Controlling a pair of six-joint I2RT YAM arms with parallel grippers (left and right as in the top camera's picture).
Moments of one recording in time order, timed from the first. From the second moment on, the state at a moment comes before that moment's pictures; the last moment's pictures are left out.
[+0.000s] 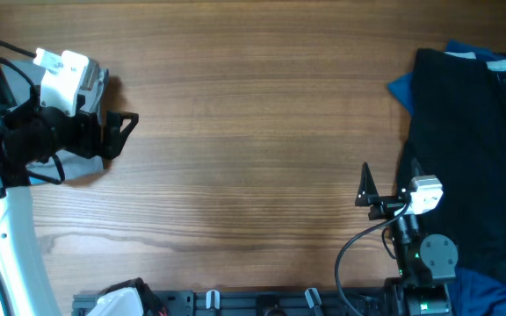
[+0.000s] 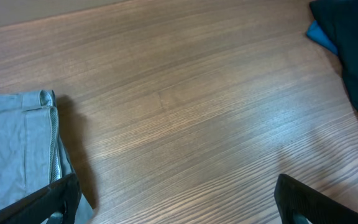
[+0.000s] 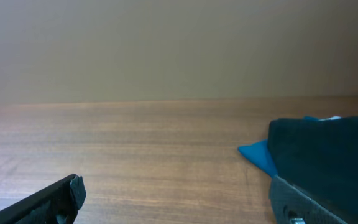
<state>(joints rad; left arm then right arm) 0.29 1.28 1.59 -1.28 0.55 0.48 0.06 0.02 0.01 -0.01 -0.05 0.07</state>
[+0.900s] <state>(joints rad) -0.08 0.84 1.33 -0.82 0.31 0.48 0.06 0.02 0.01 0.00 -0.05 0.06</state>
